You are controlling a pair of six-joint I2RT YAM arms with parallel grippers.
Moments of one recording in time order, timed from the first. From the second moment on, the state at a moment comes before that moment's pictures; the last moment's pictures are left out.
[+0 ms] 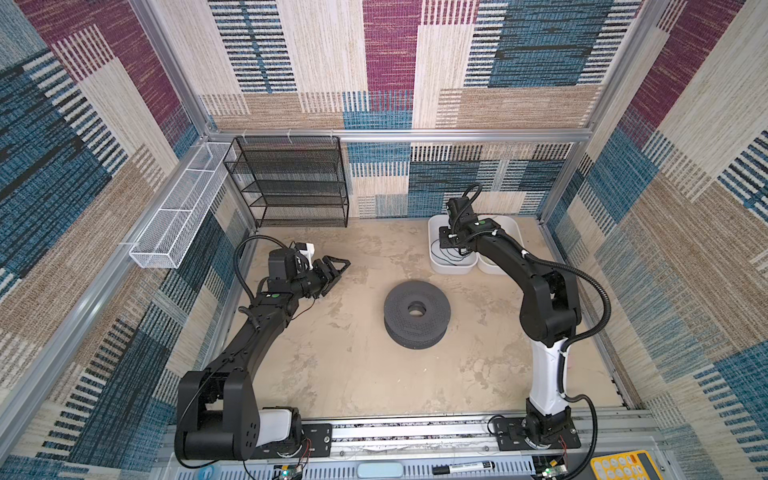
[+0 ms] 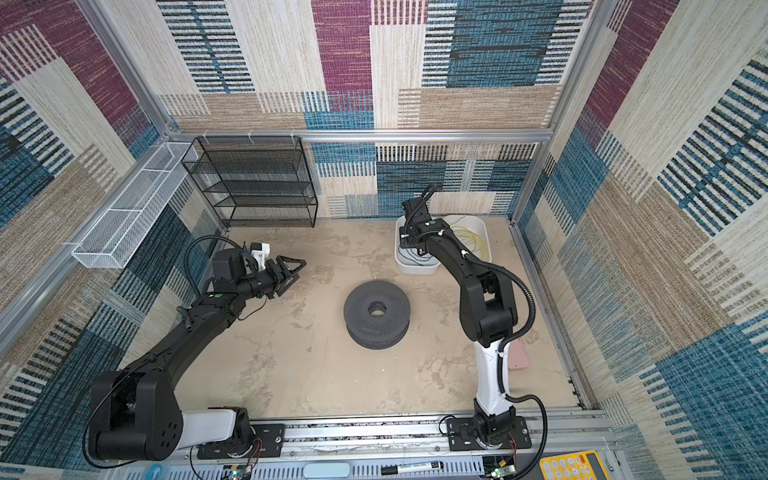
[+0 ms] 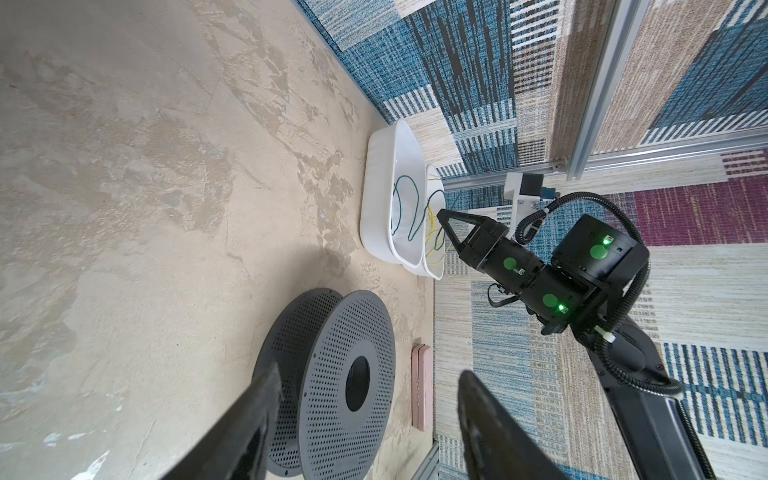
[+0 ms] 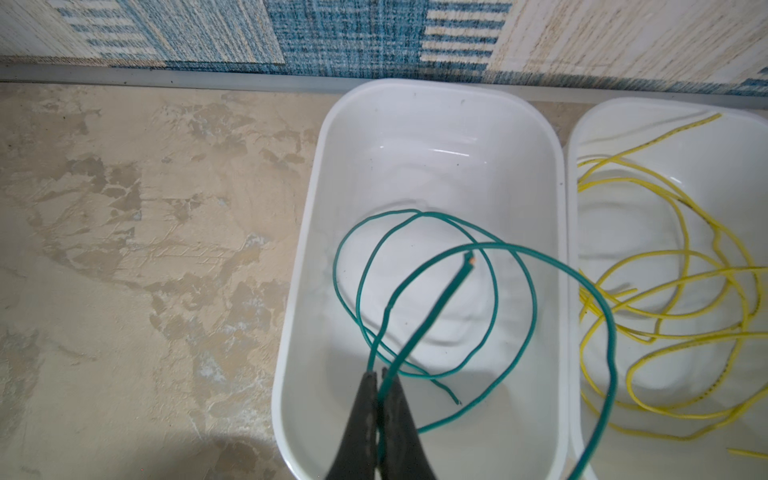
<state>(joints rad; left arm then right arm) -0.04 1.33 0.86 -0.04 0.68 -0.89 0.34 2.07 1.82 -0.61 0.18 0.21</state>
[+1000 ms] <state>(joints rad) -0.04 1.38 0.88 0.01 0.79 -0.88 0.37 1.86 1.84 -0.63 0.16 0.20</state>
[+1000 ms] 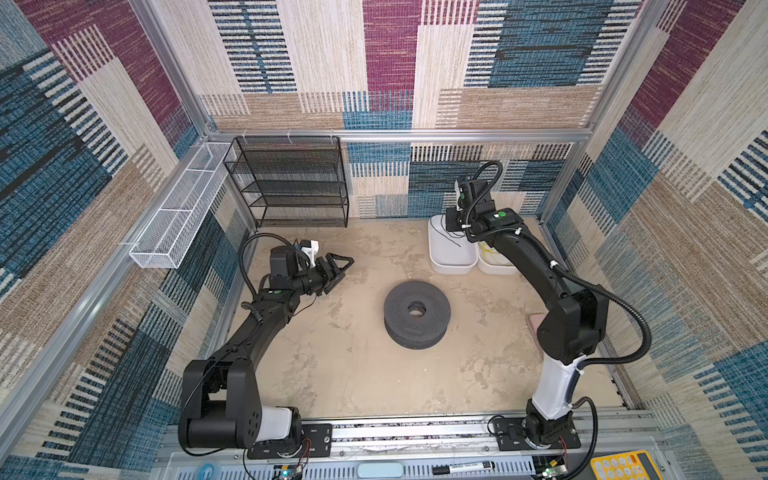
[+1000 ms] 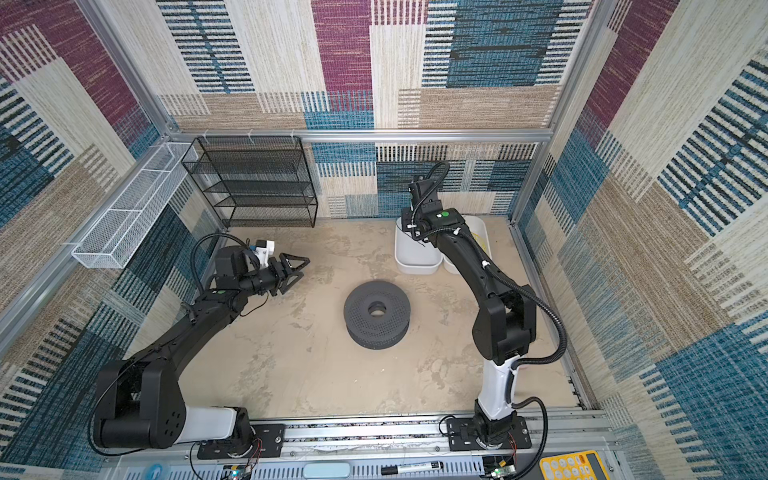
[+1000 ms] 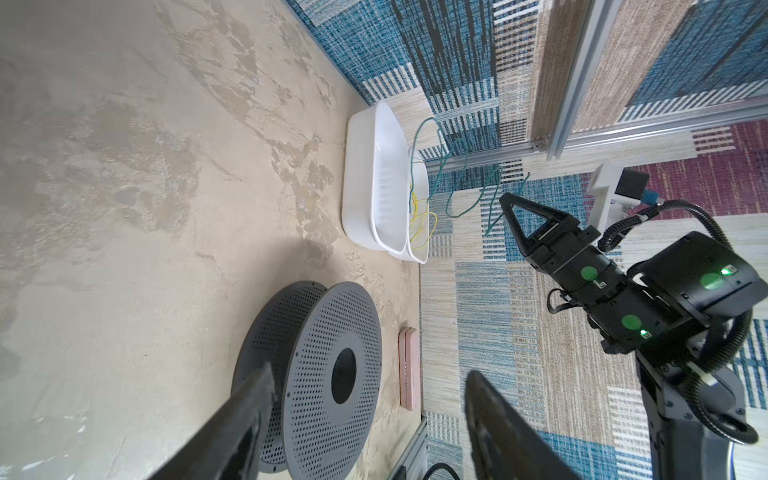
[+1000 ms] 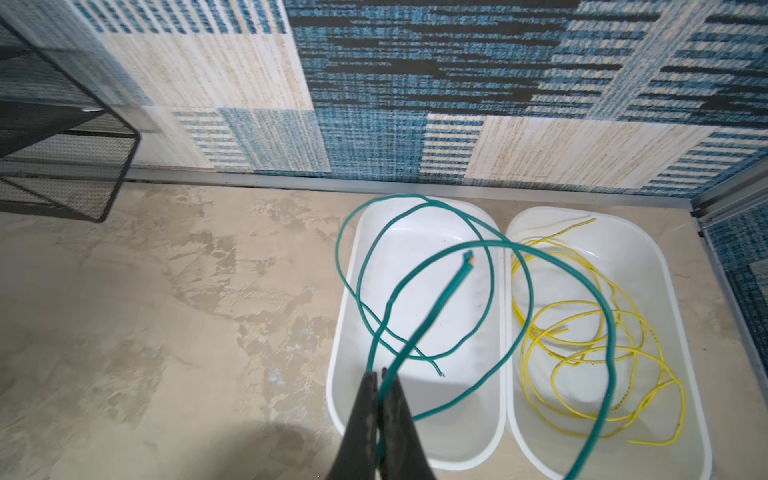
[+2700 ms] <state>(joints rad) -0.36 1.38 0.96 0.03 0.65 -0.76 0.55 1.17 1.14 -0.19 -0.41 0.65</state>
